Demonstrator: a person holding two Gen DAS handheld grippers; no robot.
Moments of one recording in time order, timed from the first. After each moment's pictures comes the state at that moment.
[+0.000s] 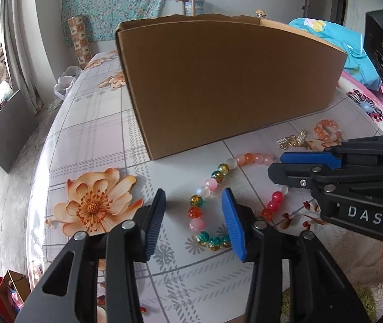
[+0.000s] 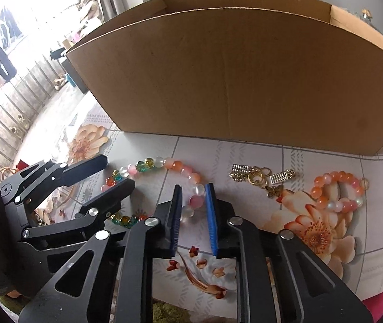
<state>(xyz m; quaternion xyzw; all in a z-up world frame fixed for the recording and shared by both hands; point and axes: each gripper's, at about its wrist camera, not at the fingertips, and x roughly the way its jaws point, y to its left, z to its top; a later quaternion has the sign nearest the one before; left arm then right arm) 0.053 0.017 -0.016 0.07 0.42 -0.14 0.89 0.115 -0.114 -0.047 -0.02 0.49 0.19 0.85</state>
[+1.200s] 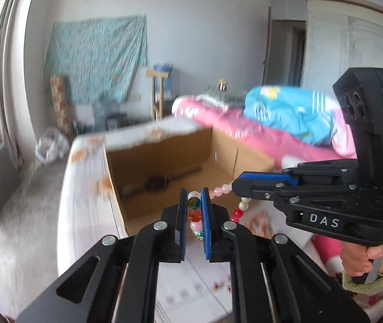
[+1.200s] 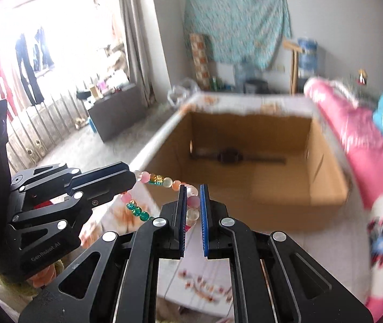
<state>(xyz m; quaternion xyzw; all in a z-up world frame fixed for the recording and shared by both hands) 0.024 0.018 0.151 0.04 0.25 -0.23 0.94 0.067 -0.142 0.108 -0.01 0.32 0.24 0.92</state>
